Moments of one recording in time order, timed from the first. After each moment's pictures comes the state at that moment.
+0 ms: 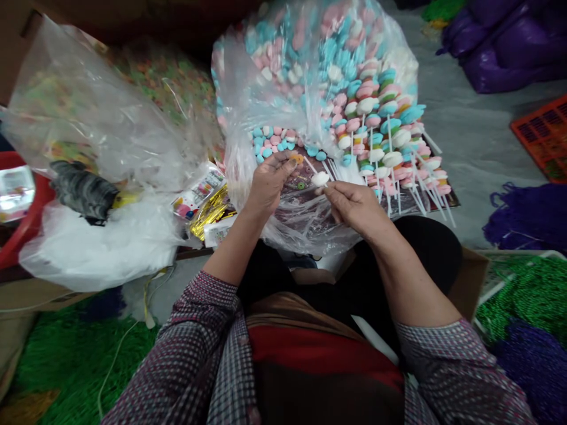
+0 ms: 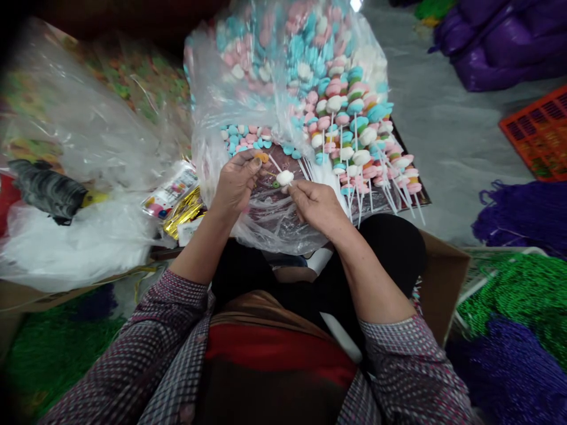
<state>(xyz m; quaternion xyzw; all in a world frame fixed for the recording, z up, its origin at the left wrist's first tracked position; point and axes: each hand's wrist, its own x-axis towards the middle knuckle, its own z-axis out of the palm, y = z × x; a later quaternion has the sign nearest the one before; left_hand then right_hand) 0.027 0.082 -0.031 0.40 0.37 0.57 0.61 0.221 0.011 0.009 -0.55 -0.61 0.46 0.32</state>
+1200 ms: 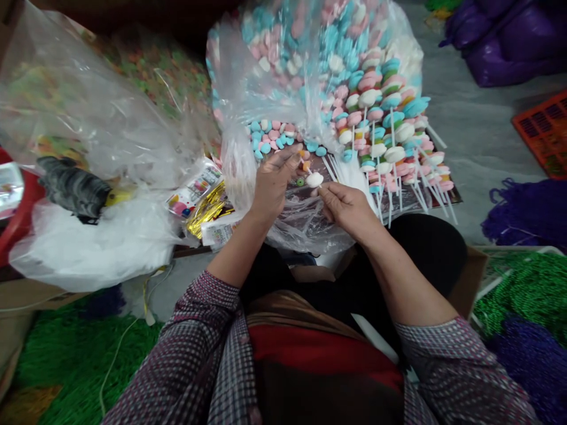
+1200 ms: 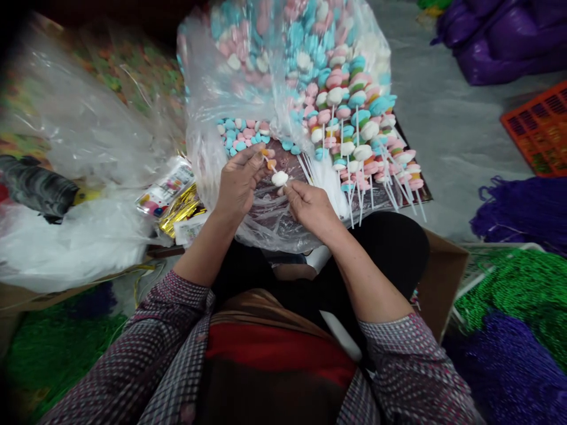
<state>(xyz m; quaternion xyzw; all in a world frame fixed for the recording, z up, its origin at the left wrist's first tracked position) 0.044 0.069 -0.027 0.37 0.41 0.56 0.62 0.209 0.006 -0.006 -0.54 -0.59 0.49 0.35</state>
